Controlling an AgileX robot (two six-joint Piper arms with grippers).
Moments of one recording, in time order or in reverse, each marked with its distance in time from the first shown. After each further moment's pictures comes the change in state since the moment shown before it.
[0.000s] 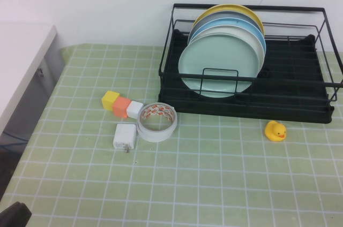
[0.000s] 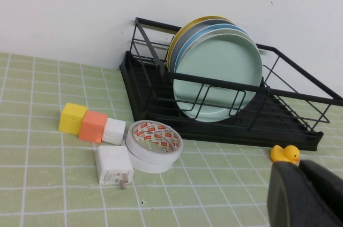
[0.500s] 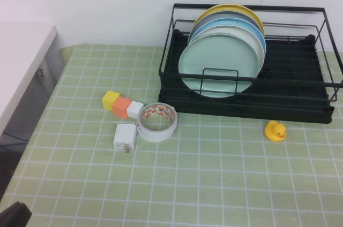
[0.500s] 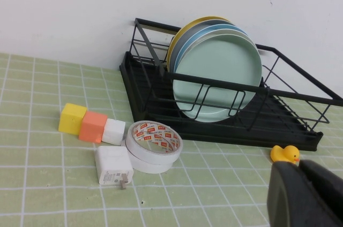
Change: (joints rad) right arm 0.000 -0.059 -0.003 -0.214 0.247 0.177; left arm 0.000 0.000 0.000 0.000 0.000 0.000
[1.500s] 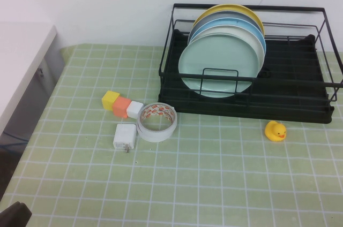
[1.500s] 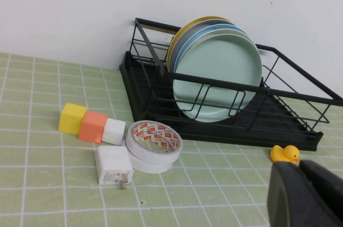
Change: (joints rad) right arm 0.000 0.000 0.000 0.012 0.003 -0.002; left arm 0.000 0.000 0.000 0.000 0.000 0.000
